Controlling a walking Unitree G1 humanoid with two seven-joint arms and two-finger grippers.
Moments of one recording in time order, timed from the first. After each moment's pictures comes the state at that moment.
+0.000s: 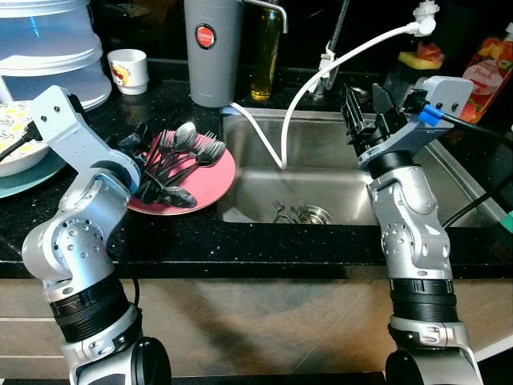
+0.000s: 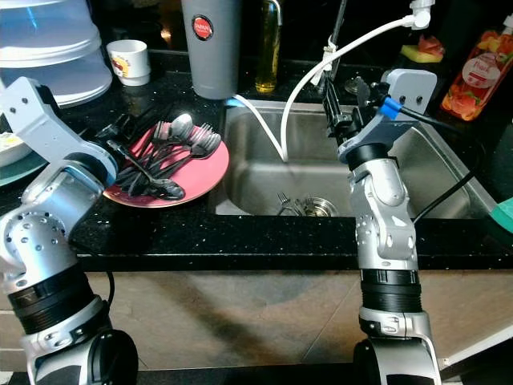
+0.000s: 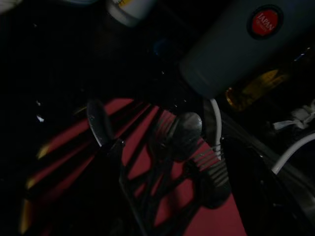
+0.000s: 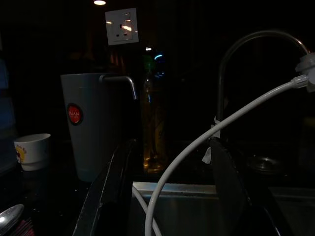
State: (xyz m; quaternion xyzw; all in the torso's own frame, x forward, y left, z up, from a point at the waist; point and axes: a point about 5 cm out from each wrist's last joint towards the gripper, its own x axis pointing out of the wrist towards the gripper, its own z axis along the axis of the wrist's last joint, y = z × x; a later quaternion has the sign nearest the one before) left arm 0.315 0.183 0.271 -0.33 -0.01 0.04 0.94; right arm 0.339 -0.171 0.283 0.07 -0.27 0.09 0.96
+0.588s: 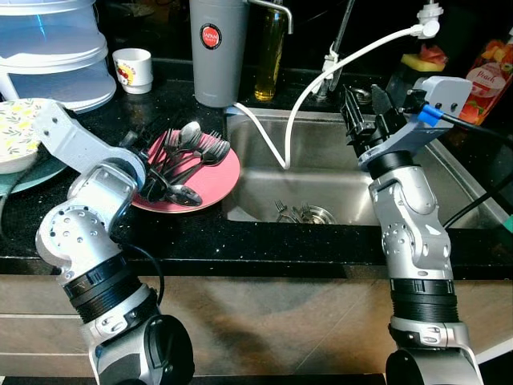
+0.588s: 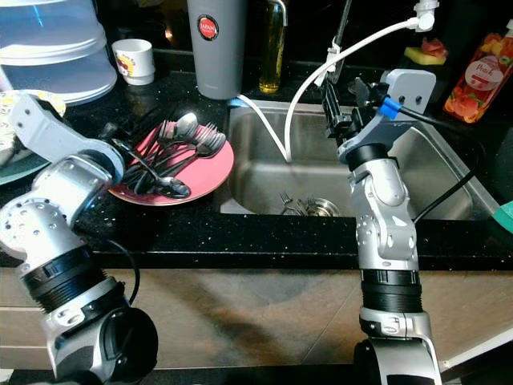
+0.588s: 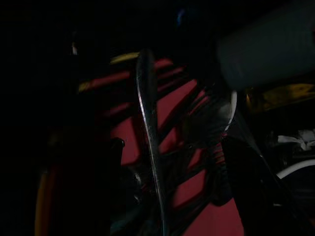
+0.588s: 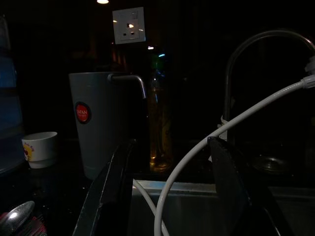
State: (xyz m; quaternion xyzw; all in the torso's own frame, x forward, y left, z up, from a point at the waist) left arm 0.333 0.183 0.254 -0.46 0.08 0.09 0.88; right arm 0.340 -0.169 0.282 0.08 -0.27 0.09 0.96
